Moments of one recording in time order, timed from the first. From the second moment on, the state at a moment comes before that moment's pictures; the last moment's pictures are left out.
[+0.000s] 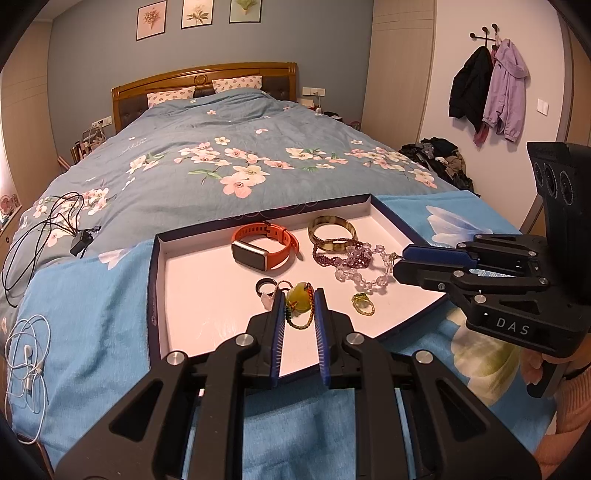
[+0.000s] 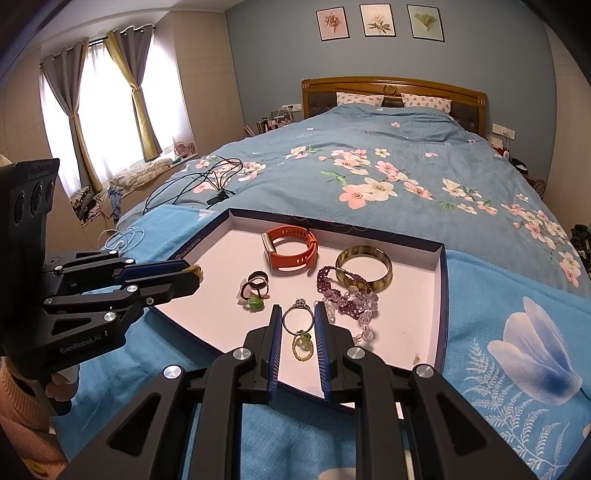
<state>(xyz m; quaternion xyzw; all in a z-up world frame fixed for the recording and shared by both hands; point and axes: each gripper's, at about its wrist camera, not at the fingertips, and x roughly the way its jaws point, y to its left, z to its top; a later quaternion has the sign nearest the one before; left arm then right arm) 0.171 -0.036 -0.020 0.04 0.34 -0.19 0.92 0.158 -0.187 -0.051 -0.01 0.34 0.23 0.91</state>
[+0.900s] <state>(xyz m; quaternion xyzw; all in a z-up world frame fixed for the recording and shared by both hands) 0.184 -0.037 -0.021 0.04 0.35 -0.18 0.92 0.170 -0.183 -0.063 -0.02 0.35 0.23 0.91</state>
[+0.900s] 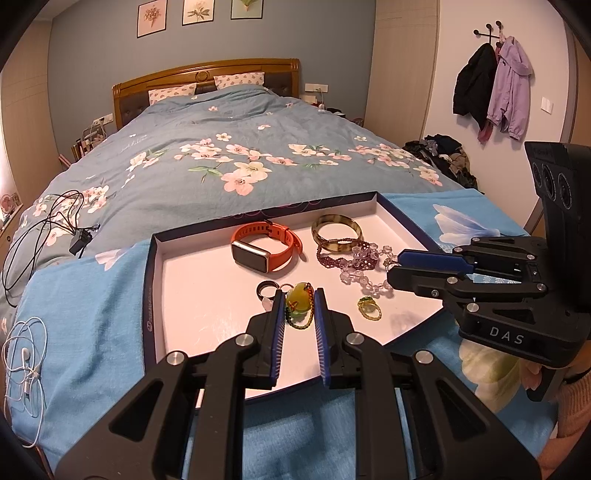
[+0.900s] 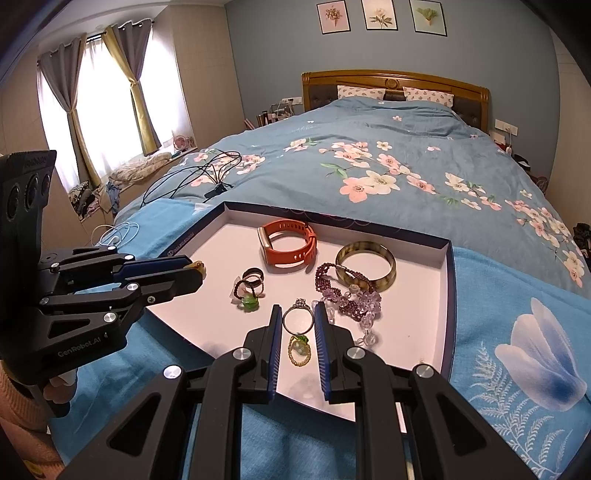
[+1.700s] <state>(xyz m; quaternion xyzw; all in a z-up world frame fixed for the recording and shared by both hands) 0.208 -0.041 -0.054 0.04 0.39 -0.17 0.91 0.202 -0.179 -0.087 -0.01 0.40 0.21 0.89</state>
